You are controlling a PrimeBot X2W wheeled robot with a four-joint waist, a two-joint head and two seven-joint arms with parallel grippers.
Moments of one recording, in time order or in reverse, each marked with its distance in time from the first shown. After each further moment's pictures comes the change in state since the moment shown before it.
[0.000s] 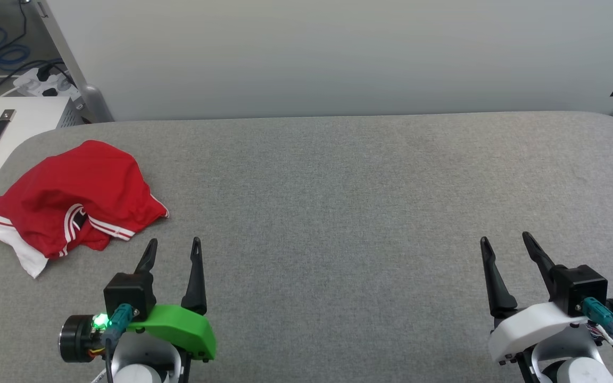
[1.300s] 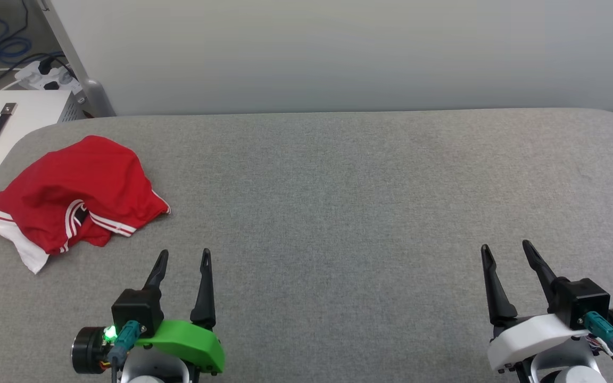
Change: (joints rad) left arm 0.024 0.000 -0.032 0.041 -0.036 -0.010 -0.081; right arm 0.015 0.000 -0.001 0.045 0.021 0.000 -0.082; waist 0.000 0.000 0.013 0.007
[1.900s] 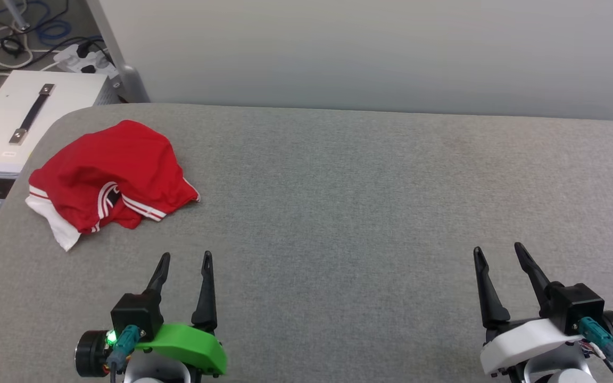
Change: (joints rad) left arm -0.001 0.000 -0.008 0.027 -0.030 -0.001 -0.036; right arm 0.003 0.000 0.027 0.017 0.026 0.000 -0.035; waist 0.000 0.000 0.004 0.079
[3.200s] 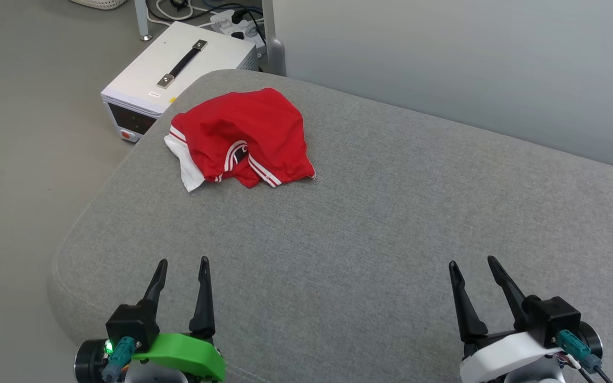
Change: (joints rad) left arm 0.015 0.000 0.002 0.028 -0.029 -0.008 -0.062; right arm 0.012 0.002 0.081 0.061 0.058 0.000 -0.059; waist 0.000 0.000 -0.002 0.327
